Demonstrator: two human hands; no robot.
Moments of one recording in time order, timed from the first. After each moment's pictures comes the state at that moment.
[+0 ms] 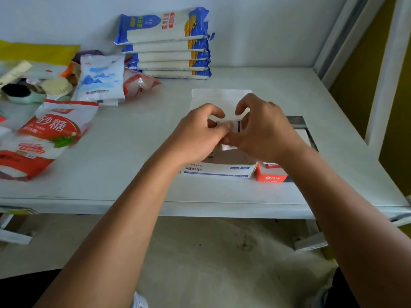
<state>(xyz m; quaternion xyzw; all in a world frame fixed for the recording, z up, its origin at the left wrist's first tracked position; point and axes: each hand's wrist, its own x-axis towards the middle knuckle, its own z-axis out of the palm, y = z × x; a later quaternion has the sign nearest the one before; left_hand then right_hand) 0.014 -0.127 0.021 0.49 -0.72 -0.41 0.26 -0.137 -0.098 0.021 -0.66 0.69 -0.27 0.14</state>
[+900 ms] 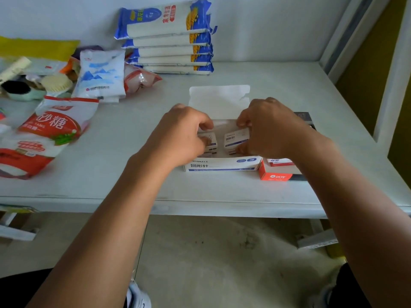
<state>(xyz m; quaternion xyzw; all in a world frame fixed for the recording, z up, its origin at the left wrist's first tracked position) 0.042 -0.140 0.008 0.52 -0.82 -0.16 0.19 -0.152 -0.107 0.021 -0.75 0.66 -0.08 0.03</state>
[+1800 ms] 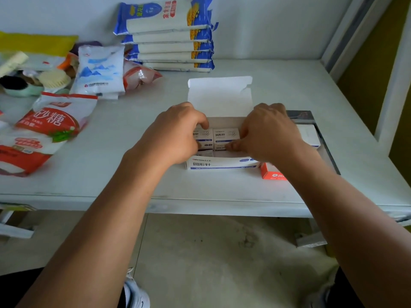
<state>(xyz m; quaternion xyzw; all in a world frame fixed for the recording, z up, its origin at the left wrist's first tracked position) 0.047 -0.143 0.010 0.51 -0.85 -0.09 0.12 -0.129 -0.107 0.012 -0.66 0.75 -0.02 0.05</state>
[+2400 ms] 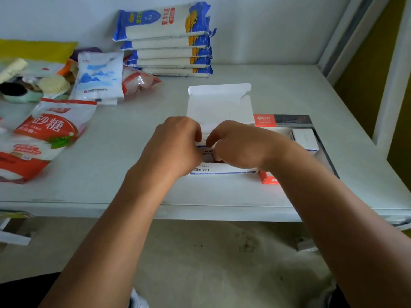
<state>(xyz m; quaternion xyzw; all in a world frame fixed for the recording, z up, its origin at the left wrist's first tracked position) 0.039 -0.120 0.017 0.57 -0.80 -0.09 0.15 -0.093 -0.095 0.043 -0.65 0.67 -0.08 0.35</state>
